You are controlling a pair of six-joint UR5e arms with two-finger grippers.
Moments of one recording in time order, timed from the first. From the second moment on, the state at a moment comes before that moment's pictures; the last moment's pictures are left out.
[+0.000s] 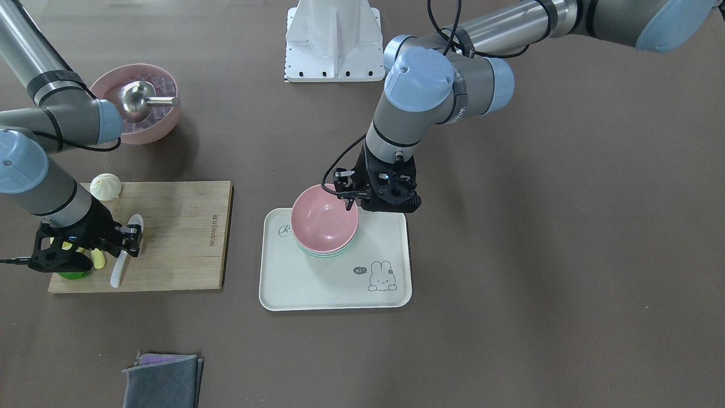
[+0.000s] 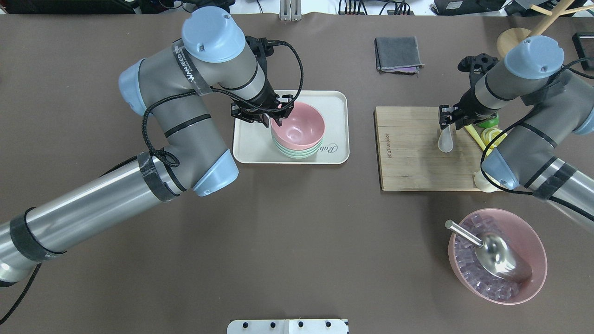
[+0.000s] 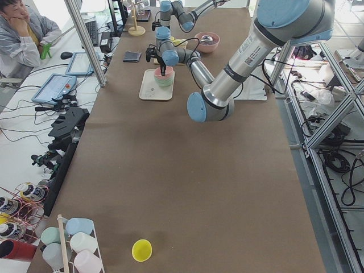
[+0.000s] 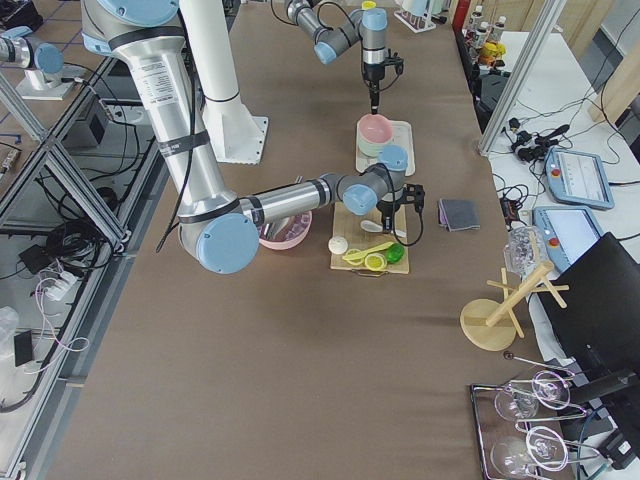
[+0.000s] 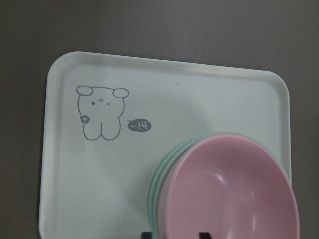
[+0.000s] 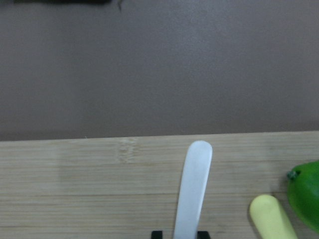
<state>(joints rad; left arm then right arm) -0.69 -2.39 -1.48 -1.79 -2.02 -1.20 0.93 -1.22 1.46 -1.16 2.13 0.91</state>
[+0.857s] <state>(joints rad) -0.77 -2.19 -1.70 -1.78 -2.09 -1.13 0.94 -1.04 1.45 -1.21 2.22 1.13</state>
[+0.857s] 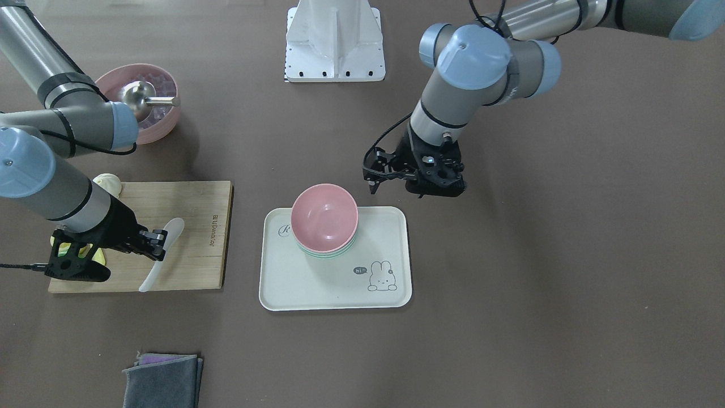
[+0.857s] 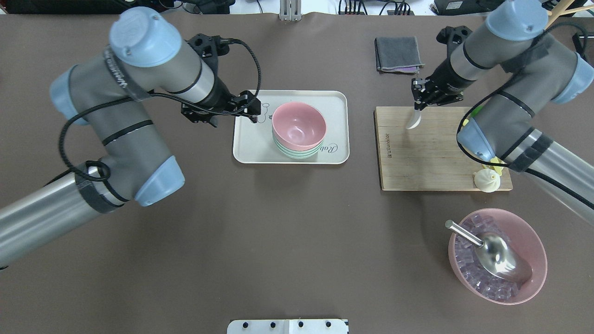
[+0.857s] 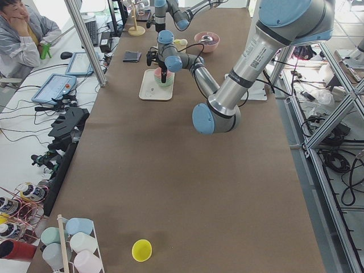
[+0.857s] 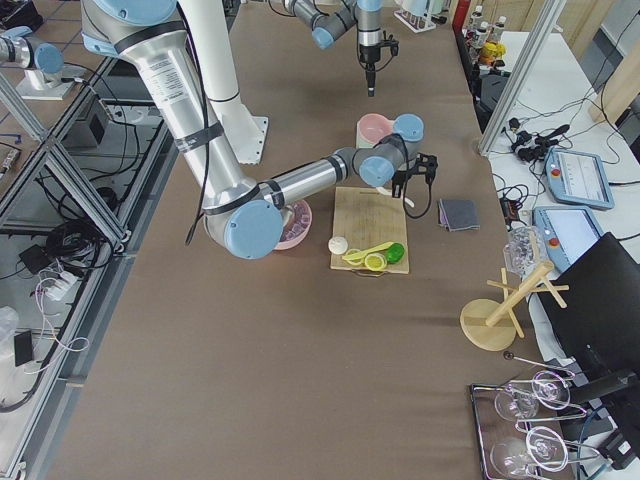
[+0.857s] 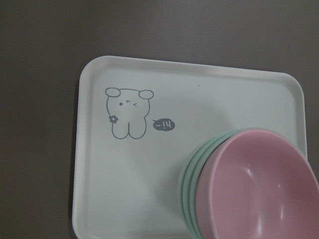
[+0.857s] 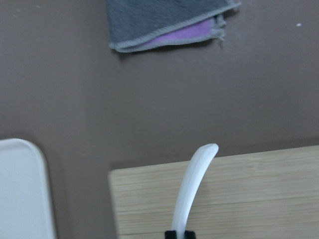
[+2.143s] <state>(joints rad) -0.95 -1.99 -1.78 -1.79 -2.22 -0.81 0.89 -0.98 1.58 -1.24 2.17 1.45</state>
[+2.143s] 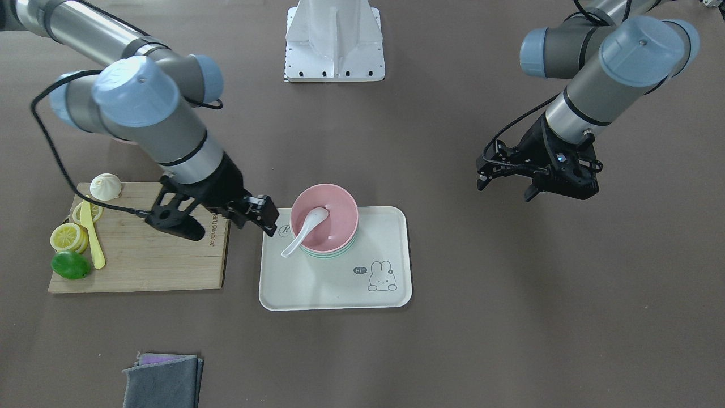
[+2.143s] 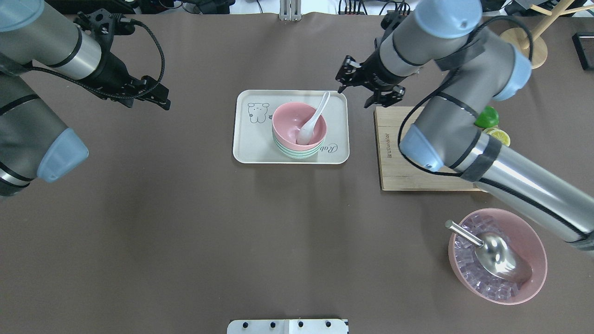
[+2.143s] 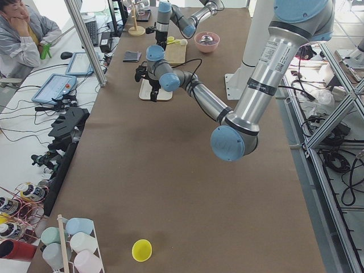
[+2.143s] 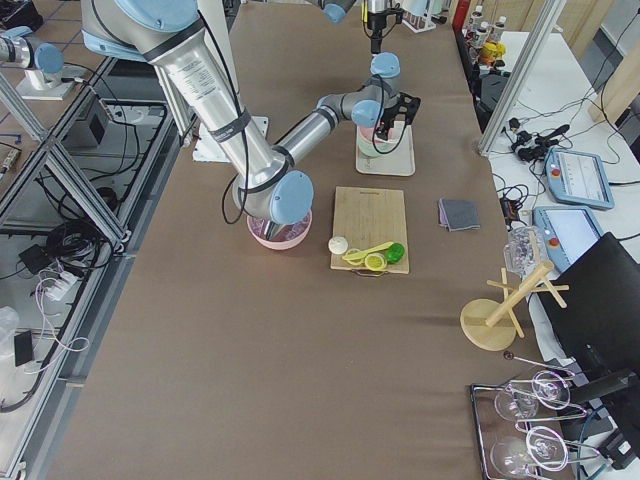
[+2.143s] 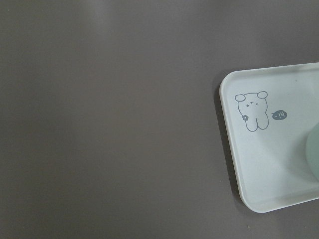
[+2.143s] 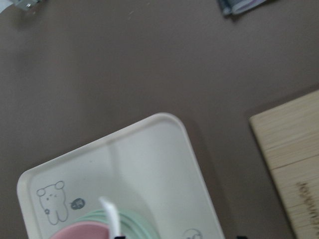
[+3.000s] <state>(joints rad) -1.29 -1.65 -1.74 -1.79 -2.25 -0.10 1.49 -1.39 1.39 -1.25 2.40 0.16</state>
